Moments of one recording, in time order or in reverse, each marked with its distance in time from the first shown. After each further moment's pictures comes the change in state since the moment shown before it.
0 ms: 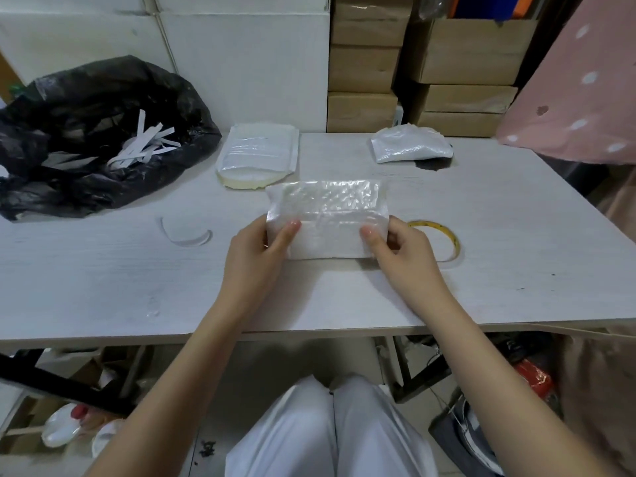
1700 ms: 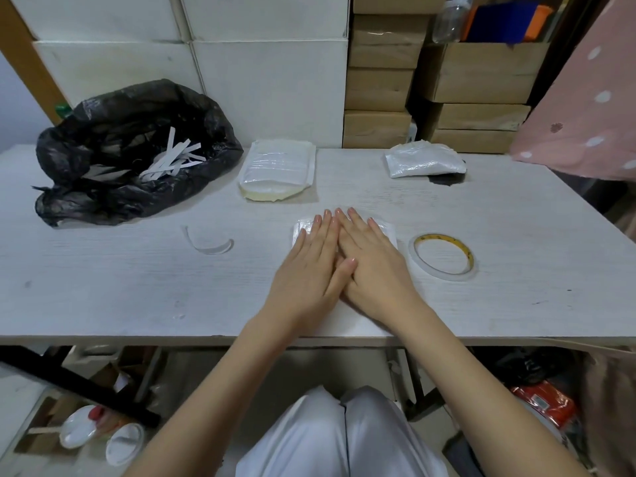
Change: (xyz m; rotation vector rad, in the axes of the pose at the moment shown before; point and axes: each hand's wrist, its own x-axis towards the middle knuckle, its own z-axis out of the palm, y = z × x) left_hand -0.011 0.007 0.023 0.574 -0.323 0.351; right_hand 0.009 -0.012 0.046 -0.816 -0.201 -0.366
